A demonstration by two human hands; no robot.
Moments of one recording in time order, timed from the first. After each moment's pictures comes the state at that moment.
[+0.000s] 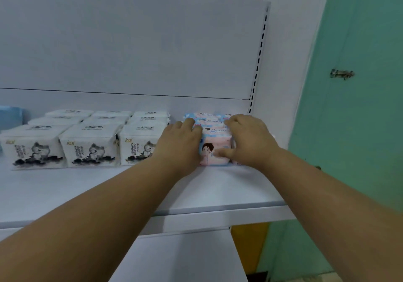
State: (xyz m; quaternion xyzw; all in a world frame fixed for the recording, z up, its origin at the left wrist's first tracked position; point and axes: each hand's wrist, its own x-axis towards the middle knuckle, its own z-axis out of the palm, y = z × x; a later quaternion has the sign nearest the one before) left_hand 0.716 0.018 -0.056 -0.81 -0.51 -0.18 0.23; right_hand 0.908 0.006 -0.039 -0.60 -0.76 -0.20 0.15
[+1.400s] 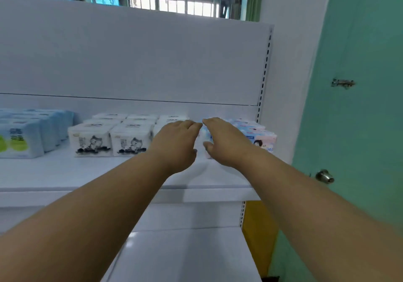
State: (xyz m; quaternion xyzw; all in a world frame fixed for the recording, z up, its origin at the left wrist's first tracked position) left_hand 0.650 -0.072 -0.031 -0.81 -0.50 -0.20 0.21; right_hand 0.803 -0.075 -0.022 -0.55 -0.80 -0.08 0.23
